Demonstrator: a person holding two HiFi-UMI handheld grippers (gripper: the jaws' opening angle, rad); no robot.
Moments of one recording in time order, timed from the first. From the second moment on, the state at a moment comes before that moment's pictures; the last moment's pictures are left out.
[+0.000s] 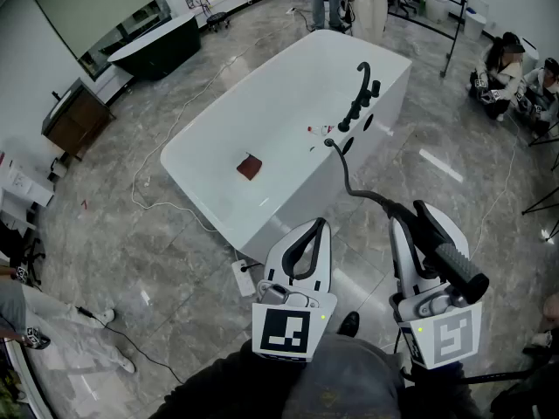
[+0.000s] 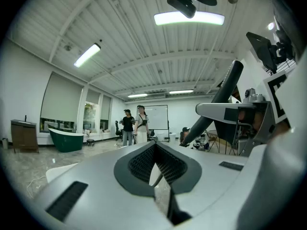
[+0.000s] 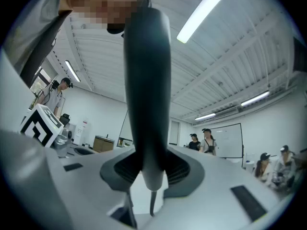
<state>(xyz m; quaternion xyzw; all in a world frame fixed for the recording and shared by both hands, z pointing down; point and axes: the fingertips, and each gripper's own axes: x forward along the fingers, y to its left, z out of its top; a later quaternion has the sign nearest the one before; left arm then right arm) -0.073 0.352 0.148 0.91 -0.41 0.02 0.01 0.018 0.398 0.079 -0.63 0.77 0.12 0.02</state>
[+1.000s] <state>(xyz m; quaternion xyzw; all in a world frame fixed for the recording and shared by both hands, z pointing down) -0.040 0.363 0.160 0.90 -0.44 0.02 0.01 0.062 0.408 0.082 -0.60 0.79 0.13 0.03</state>
